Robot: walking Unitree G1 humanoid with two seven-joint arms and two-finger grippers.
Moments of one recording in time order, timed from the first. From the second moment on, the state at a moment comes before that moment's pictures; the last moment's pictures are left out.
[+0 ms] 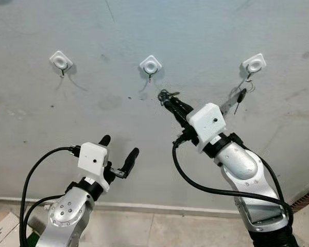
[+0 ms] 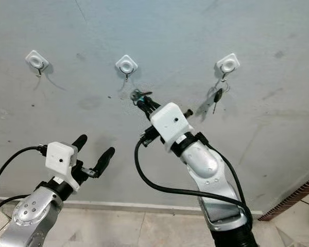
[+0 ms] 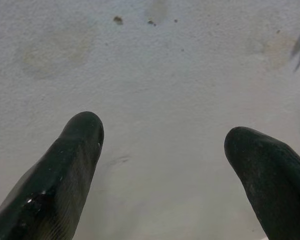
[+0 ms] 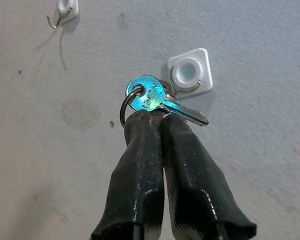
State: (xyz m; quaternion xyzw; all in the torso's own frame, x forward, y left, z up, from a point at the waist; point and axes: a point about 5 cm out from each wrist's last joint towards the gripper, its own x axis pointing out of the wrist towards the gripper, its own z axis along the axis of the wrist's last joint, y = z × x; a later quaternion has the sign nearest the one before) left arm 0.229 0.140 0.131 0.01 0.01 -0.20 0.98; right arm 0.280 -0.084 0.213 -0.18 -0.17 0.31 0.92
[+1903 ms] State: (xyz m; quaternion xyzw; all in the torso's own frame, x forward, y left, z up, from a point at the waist) left arm 0.255 0.112 0.151 0.01 -0.06 -0.23 0.97; right arm 0.339 -0.043 0.235 -0.13 -0.22 0.27 0.93
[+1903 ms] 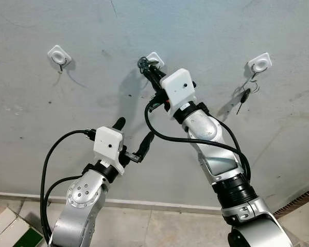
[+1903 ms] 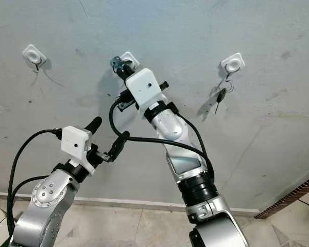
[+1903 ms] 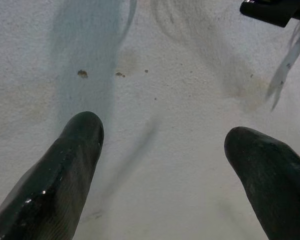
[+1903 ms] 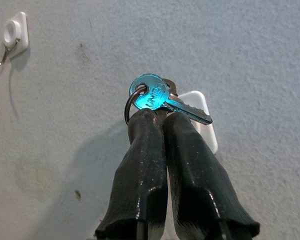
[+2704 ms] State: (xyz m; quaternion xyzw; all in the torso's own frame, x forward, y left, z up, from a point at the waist) left arm 0.256 0.112 0.149 0.01 -0.05 -0.23 0.97; right arm 0.335 -0.060 0.208 -0.14 -0.19 0.25 0.94
